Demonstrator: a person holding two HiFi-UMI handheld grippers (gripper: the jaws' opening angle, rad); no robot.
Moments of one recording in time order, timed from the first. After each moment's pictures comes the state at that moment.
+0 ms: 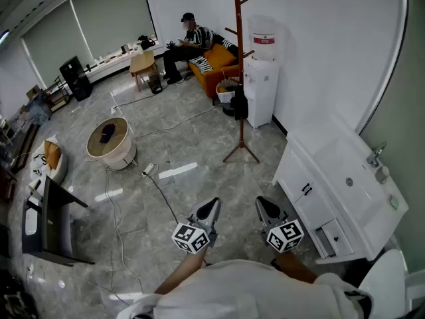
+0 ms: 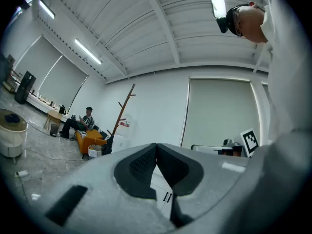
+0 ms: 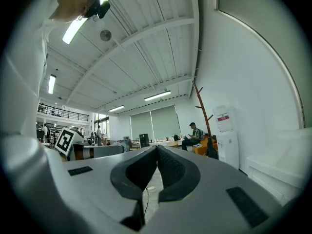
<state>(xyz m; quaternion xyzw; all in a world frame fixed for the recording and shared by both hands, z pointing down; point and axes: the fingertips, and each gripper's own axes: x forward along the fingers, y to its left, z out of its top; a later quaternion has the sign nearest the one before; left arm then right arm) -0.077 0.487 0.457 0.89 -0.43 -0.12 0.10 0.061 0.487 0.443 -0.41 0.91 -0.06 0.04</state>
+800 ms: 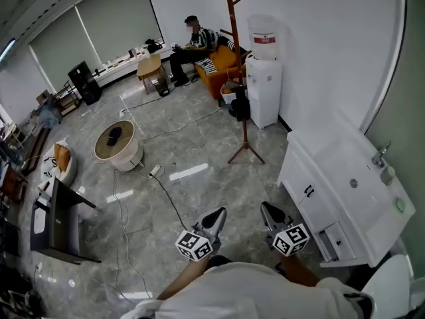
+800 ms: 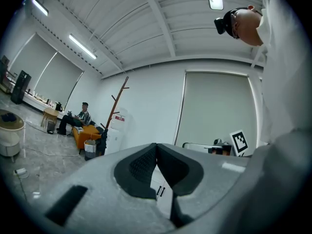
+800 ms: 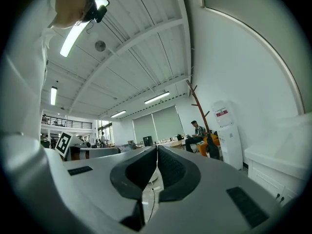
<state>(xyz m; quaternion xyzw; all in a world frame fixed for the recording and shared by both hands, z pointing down) -0.003 0.508 0.474 0.90 -0.41 -0.09 0.11 0.133 0.490 0.466 -0.39 0.91 -0.09 0.06</state>
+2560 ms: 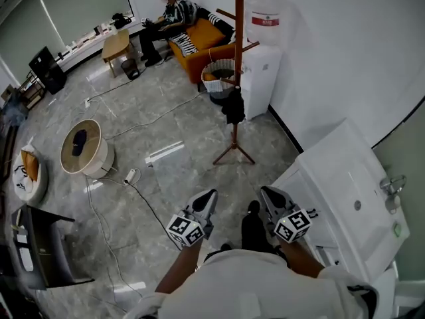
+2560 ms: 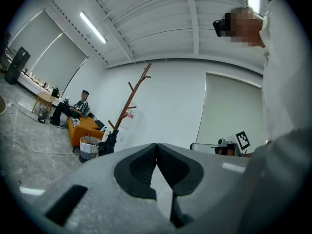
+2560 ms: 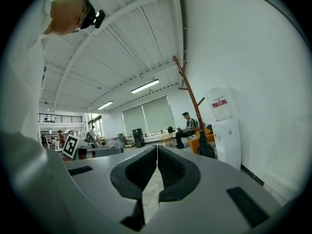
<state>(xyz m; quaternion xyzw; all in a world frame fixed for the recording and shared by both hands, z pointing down) -0.089 0.130 0.511 0.90 -0.39 -0.11 0.15 0.069 0.133 0.491 -0.42 0.90 -0.12 0.01</state>
